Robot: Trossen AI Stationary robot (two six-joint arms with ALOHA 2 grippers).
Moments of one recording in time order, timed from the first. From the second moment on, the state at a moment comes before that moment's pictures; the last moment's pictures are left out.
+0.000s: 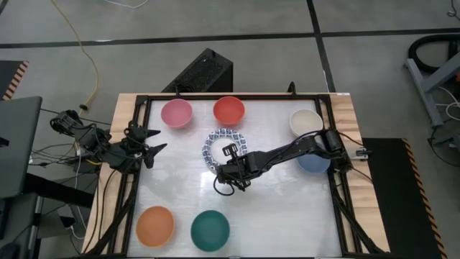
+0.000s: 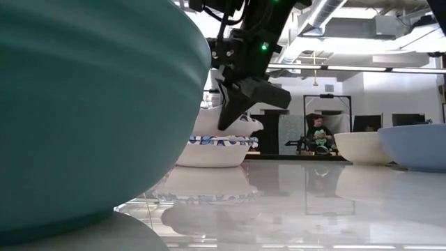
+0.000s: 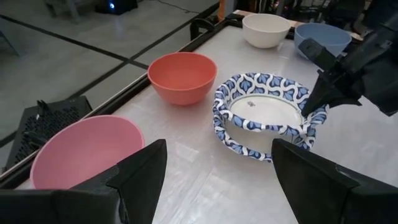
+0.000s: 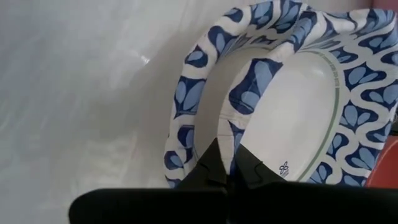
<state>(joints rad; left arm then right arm) -0.55 0.44 0.66 -0.83 -0.95 -0.56 0.19 2.02 1.58 -0.72 0.47 -0.36</state>
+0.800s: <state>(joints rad) -0.55 0.45 0.66 -0.84 -0.95 -0.56 0.17 2.02 1.58 -0.68 0.39 -0.31</state>
